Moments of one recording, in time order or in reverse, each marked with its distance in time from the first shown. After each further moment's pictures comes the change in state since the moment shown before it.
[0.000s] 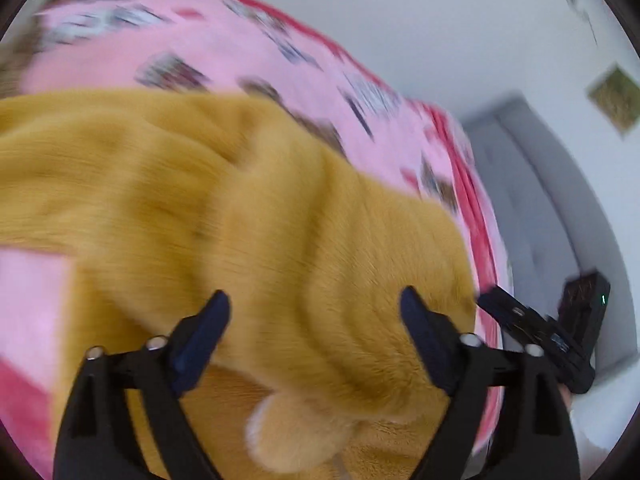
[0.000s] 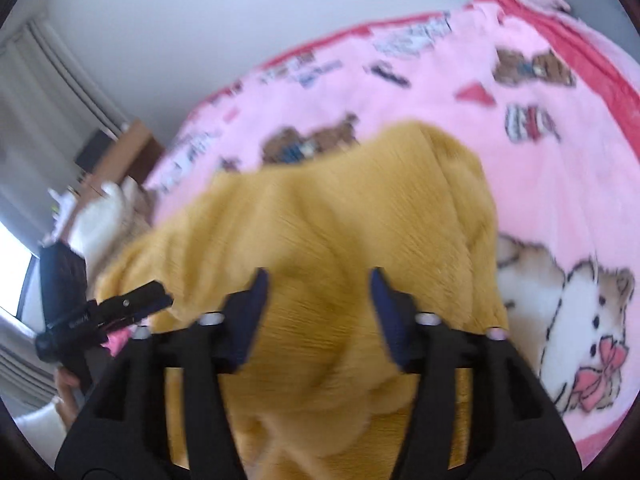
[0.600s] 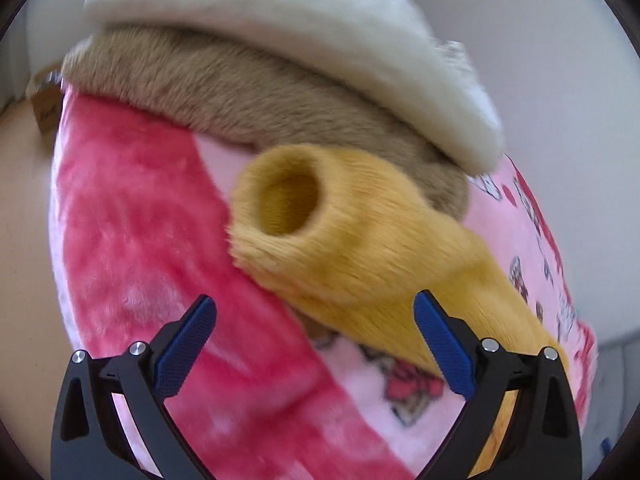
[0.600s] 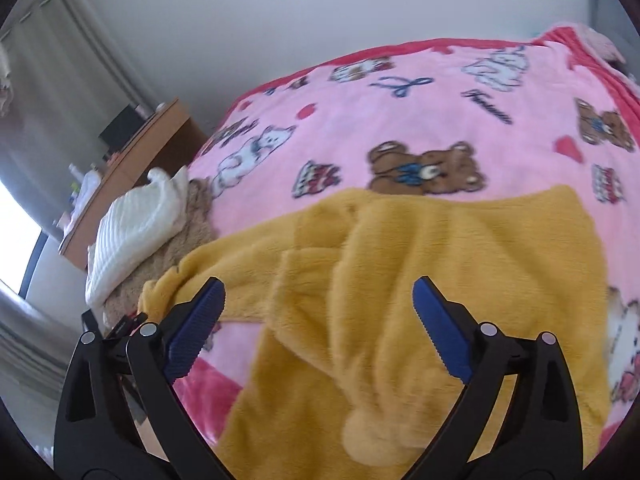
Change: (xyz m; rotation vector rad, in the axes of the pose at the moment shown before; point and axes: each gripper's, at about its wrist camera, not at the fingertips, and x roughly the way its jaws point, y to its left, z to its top) left arm -0.198 0.357 0.001 -0.590 -0.362 0.492; right arm 0.060 0.197 0.022 -0.137 0.090 0.035
